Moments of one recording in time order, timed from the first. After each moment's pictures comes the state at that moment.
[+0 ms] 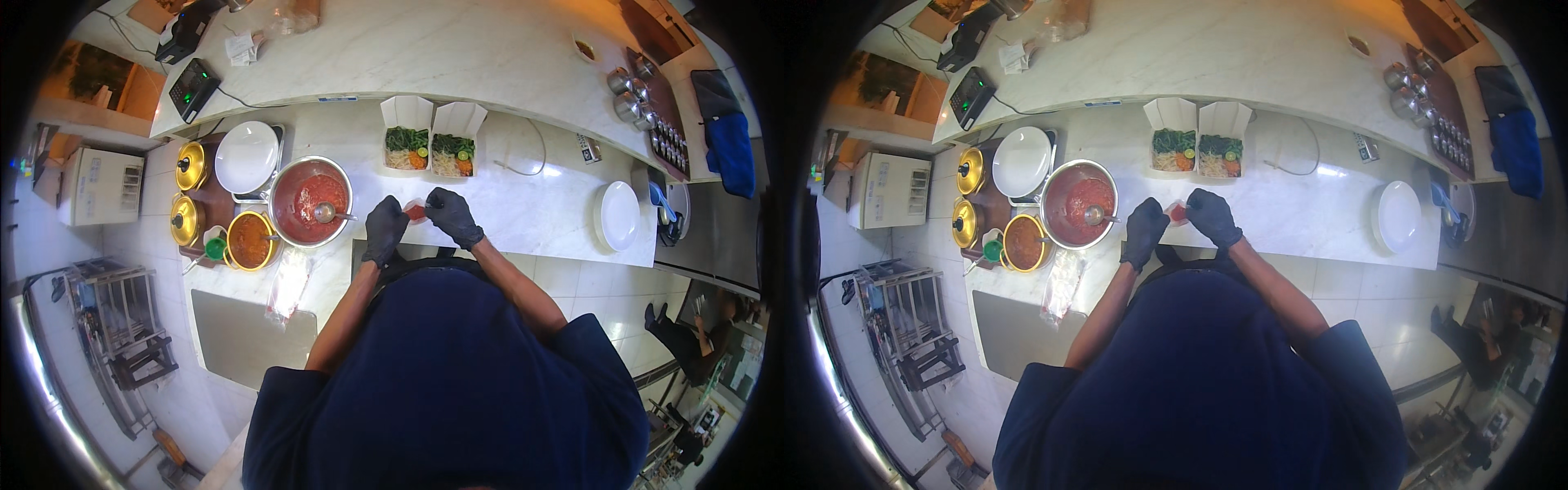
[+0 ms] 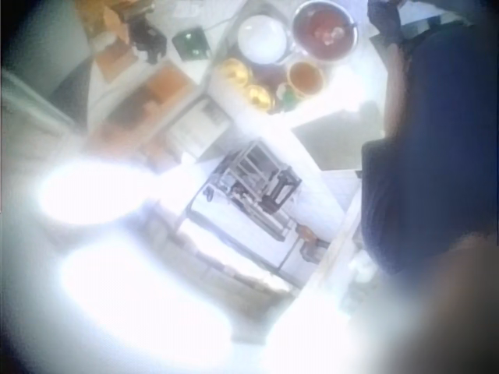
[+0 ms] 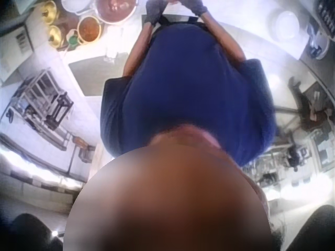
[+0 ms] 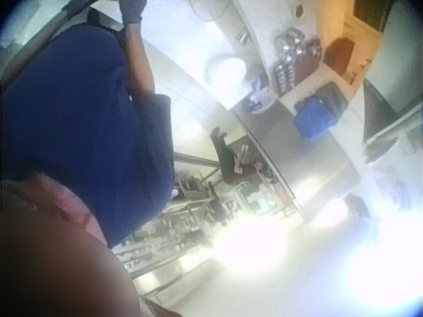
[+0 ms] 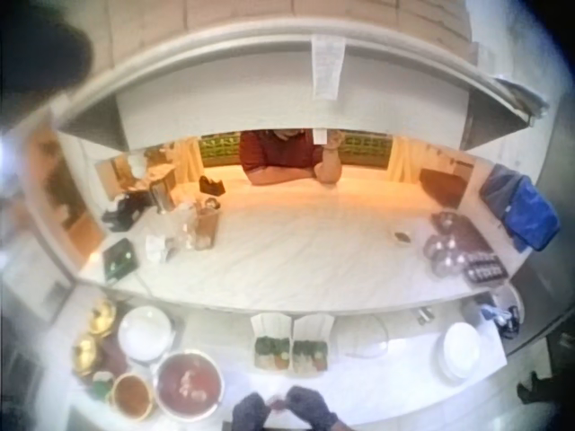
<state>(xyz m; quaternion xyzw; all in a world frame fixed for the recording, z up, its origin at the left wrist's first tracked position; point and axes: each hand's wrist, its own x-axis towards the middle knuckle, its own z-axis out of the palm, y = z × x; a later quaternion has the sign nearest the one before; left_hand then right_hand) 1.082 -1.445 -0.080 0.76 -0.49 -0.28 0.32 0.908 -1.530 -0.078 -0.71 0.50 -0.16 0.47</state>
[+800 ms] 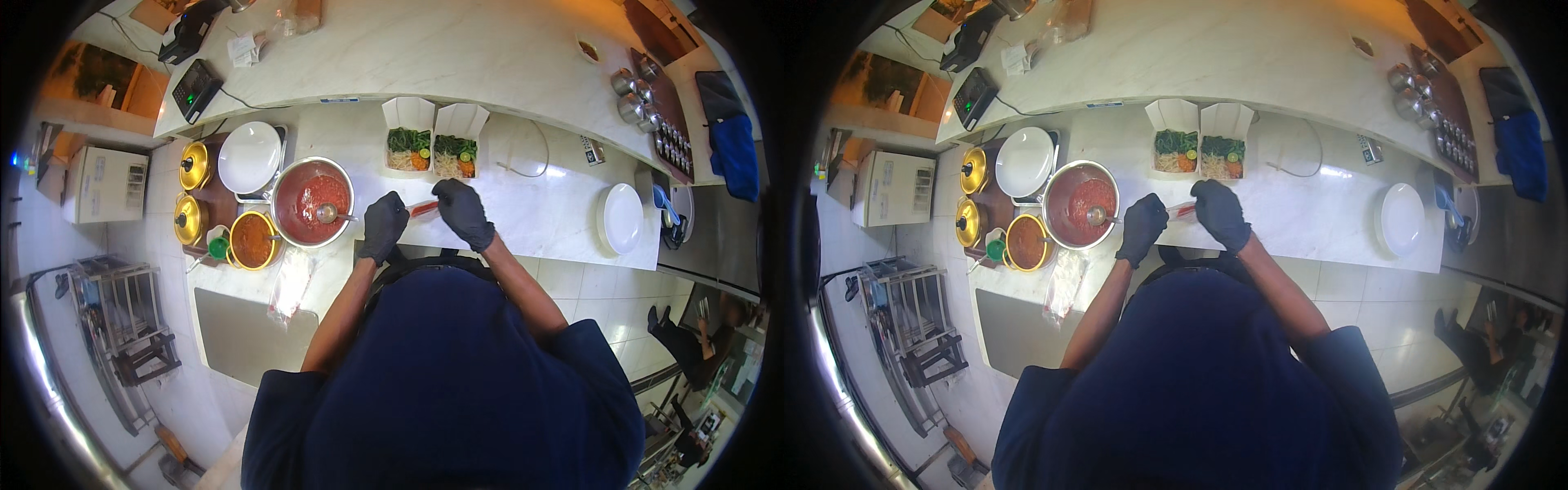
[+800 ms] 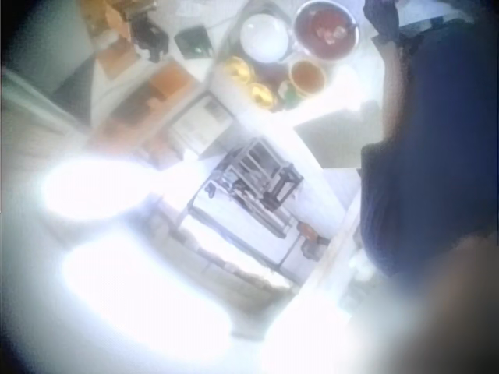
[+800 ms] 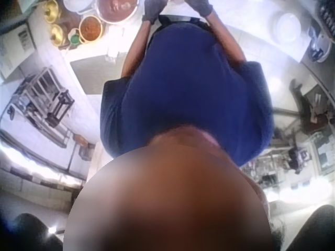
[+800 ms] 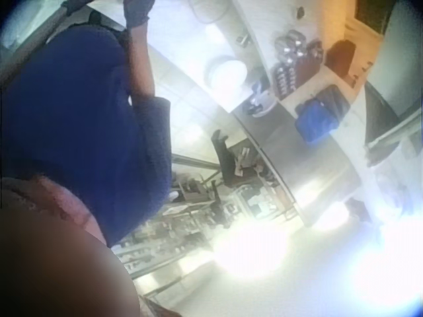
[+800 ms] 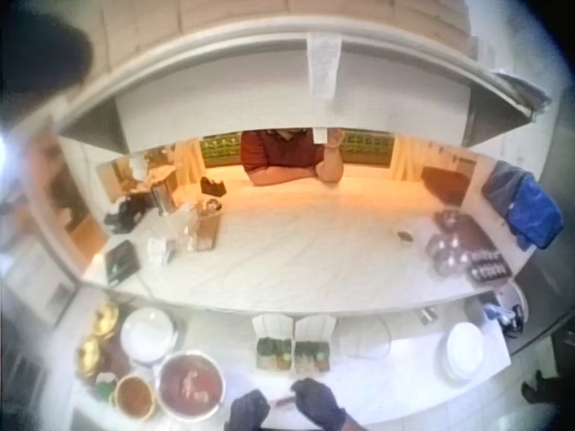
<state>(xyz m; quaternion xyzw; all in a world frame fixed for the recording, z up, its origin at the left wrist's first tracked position) 1.091 -1.458 -0.065 0.73 -0.51 -0.32 0.32 0.900 -1.544 -0.040 -0.82 0.40 -0.25 0.31</state>
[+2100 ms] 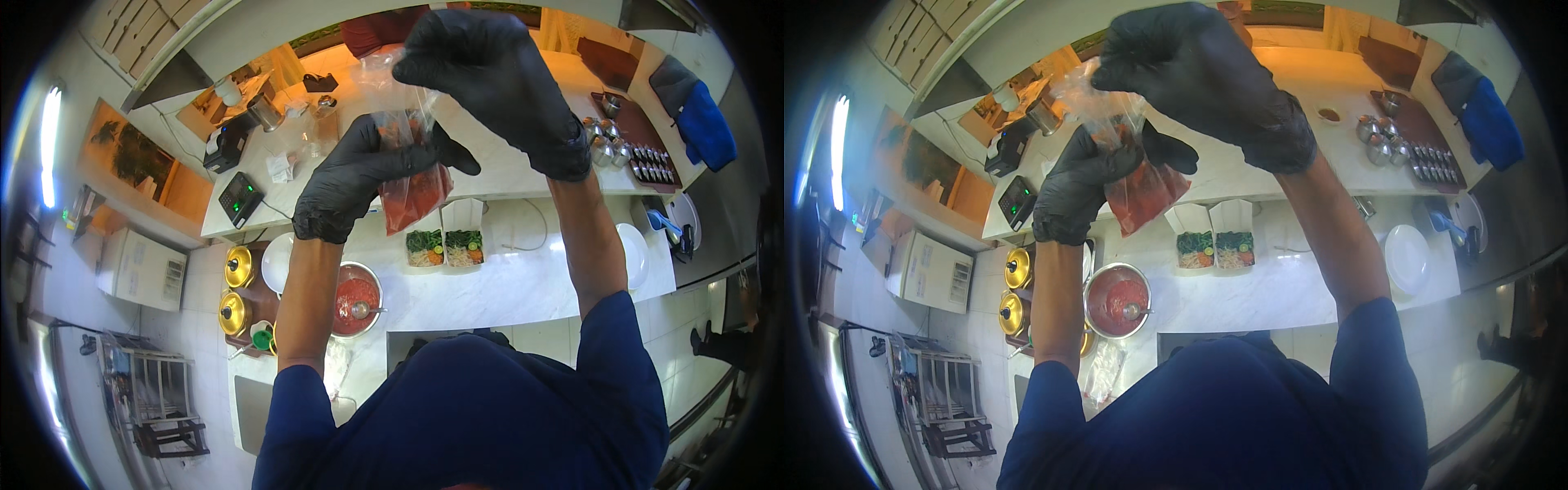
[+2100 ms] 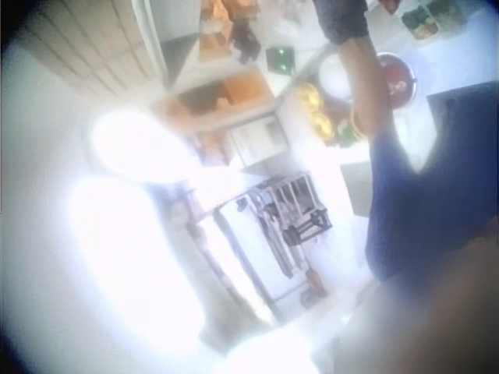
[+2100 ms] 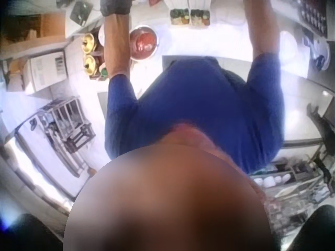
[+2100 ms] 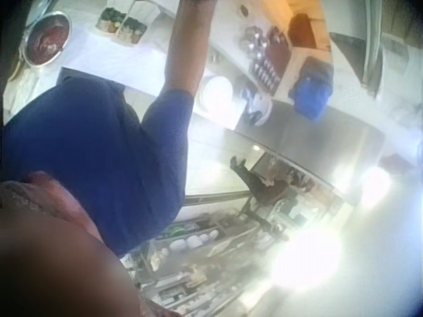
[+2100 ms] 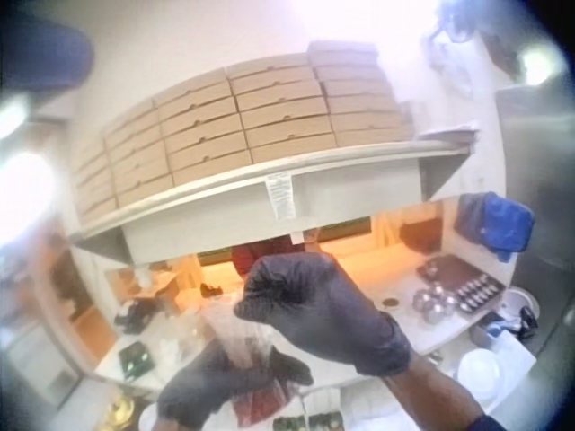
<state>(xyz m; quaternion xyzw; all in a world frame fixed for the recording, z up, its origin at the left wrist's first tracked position) 1.121 -1.549 0.329 0.37 -0.59 -0.49 0.52 0.932 -1.633 0.393 -0.86 0.12 -0.46 0.18</state>
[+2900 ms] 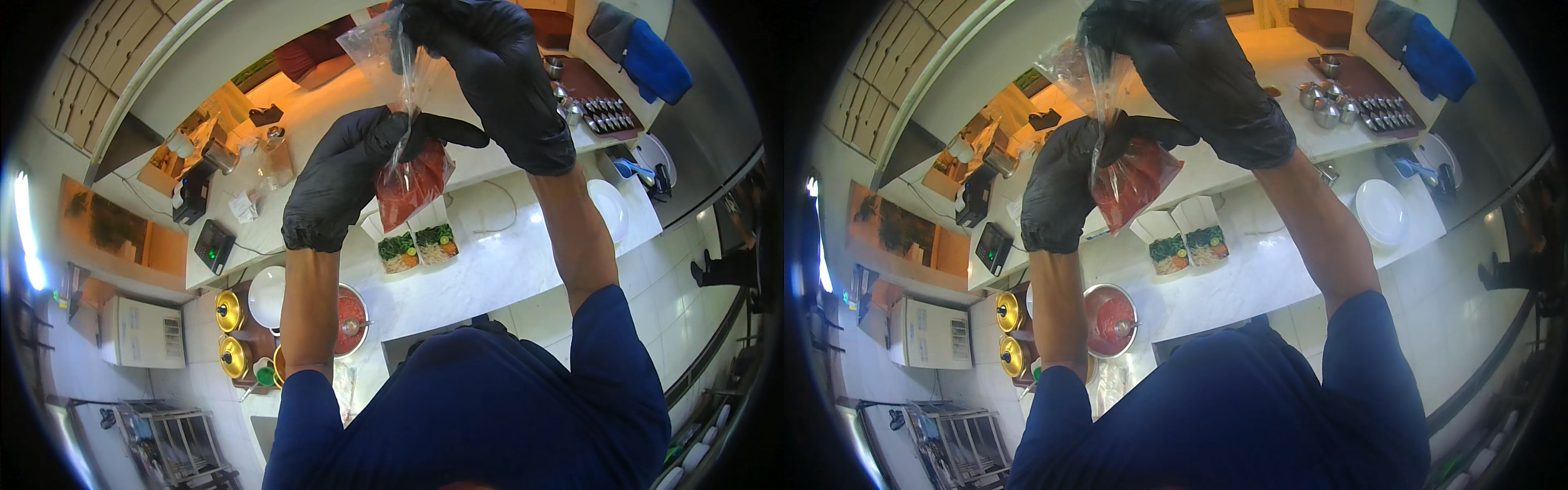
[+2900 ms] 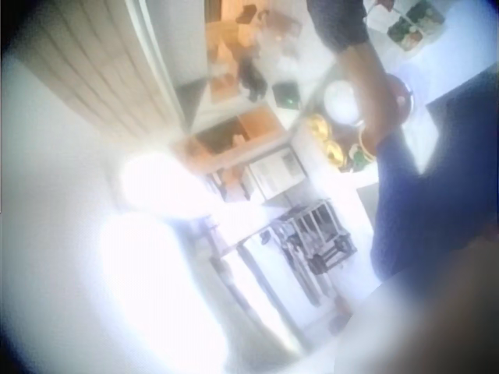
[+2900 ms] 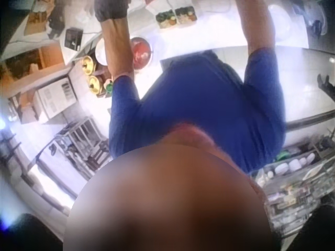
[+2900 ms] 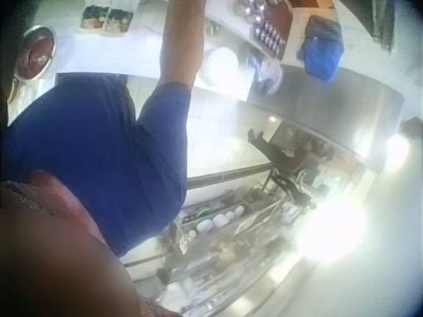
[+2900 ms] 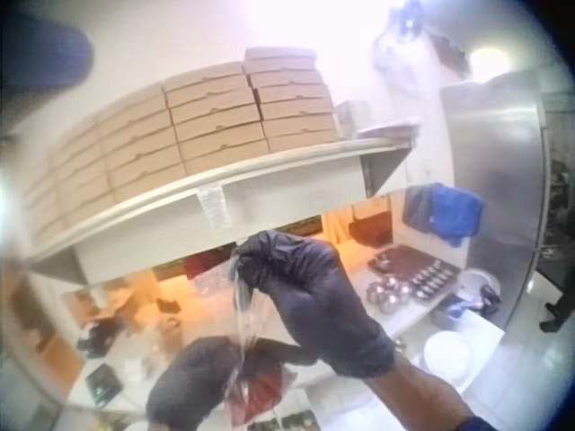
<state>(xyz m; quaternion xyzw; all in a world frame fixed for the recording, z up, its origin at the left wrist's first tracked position) 1.067 -1.574 0.340 0.23 -0.56 -0.61 0.50 0.878 -1.608 0.401 -0.67 0.14 -0.63 0.36</state>
